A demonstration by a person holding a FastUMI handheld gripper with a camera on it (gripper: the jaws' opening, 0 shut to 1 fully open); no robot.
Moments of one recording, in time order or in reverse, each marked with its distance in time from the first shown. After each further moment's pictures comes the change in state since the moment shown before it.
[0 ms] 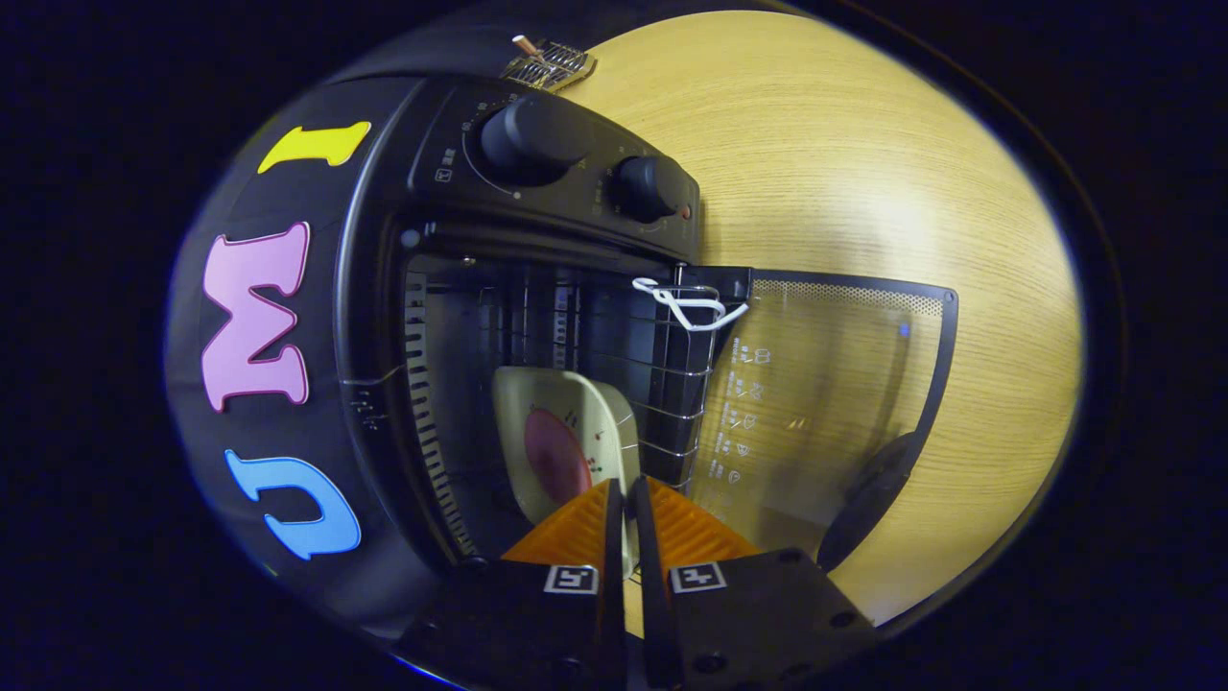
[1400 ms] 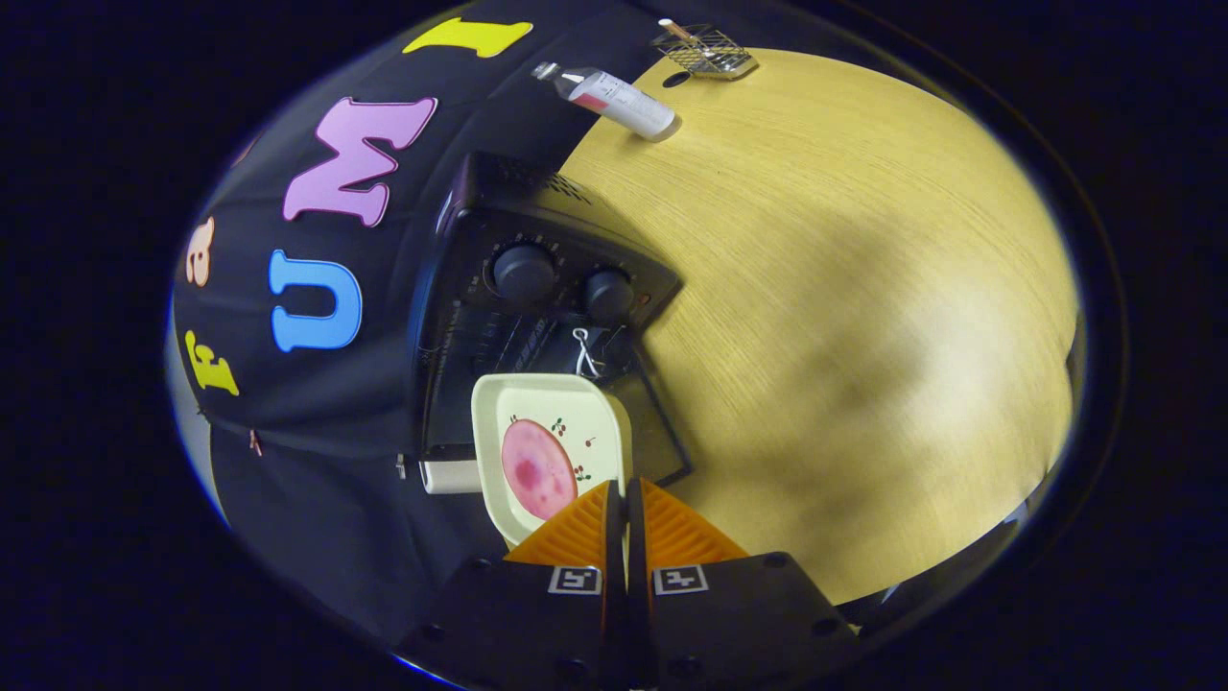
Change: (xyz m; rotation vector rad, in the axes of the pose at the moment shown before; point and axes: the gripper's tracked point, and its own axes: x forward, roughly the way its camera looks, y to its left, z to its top) arm -0.103 -0.079 0.088 -0.557 0.332 0.134
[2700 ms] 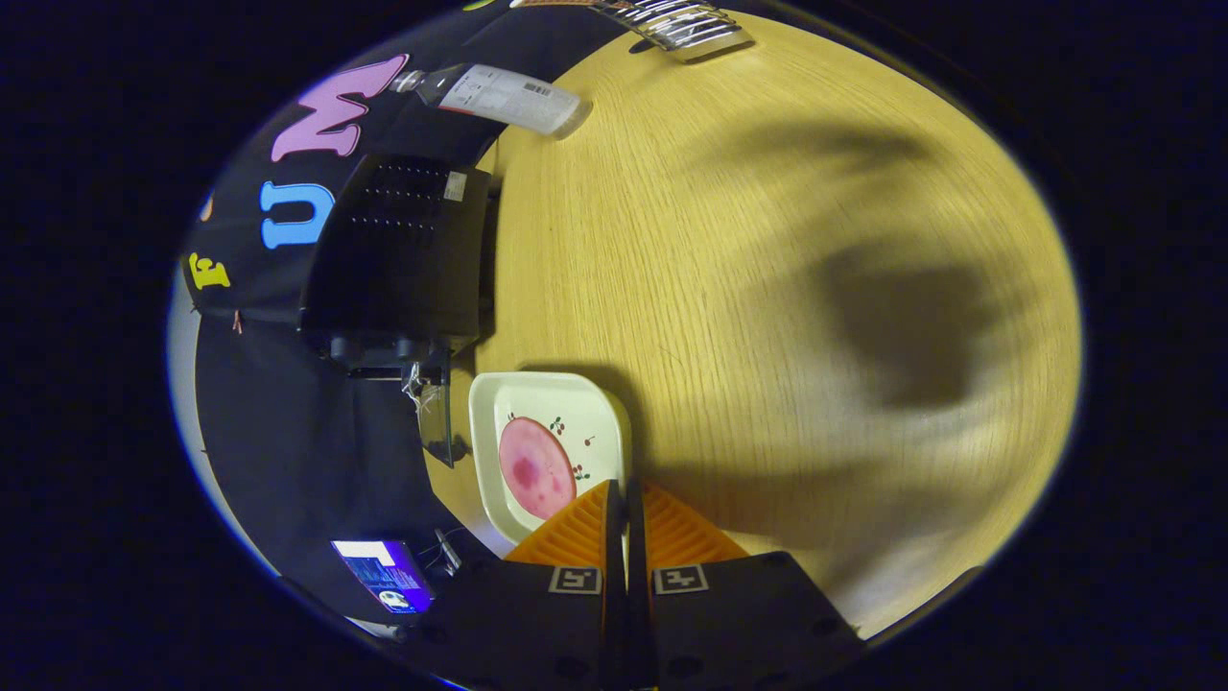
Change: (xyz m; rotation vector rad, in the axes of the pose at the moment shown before) arm -0.044 -0.186 0.169 -0.371 0.429 -0.007
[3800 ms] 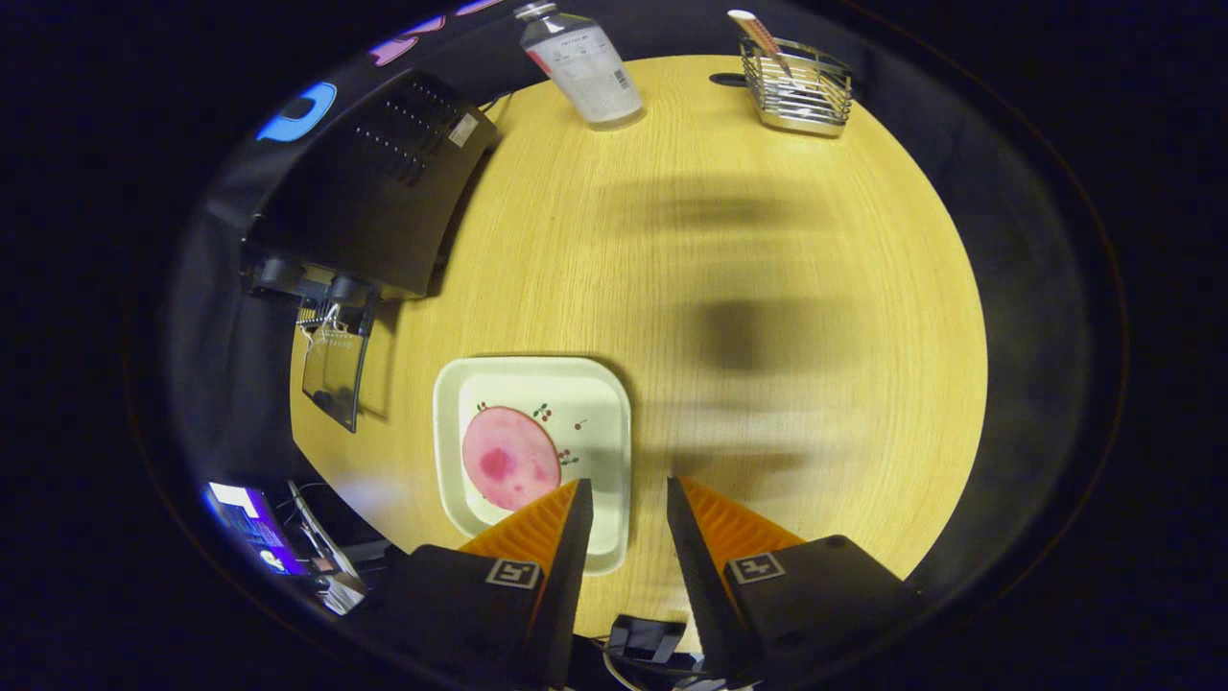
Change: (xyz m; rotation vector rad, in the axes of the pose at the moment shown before) arm -0.009 -0.006 -0.002 -0.311 0.082 -0.429
